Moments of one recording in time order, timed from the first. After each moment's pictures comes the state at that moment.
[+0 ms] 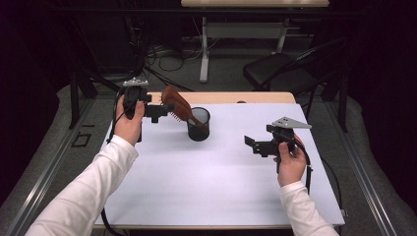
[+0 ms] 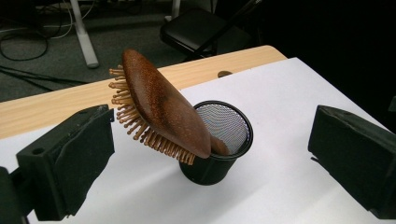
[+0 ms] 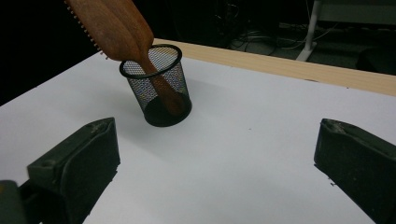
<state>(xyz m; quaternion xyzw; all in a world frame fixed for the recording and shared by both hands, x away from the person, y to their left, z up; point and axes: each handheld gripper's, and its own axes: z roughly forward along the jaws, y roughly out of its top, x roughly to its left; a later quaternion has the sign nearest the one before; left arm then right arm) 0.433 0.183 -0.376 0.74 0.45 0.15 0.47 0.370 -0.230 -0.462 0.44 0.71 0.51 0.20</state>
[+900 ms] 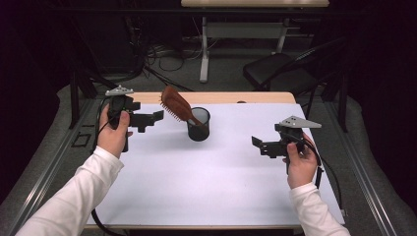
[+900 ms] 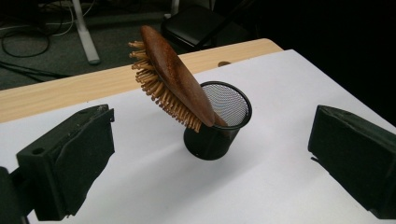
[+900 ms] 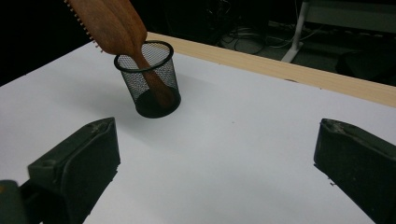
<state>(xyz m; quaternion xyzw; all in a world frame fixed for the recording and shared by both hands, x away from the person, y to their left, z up) 0.400 0.213 -0.378 0.74 0.45 0.15 0.47 0.355 -0.243 -0.442 0.44 0.73 0.48 0.22</state>
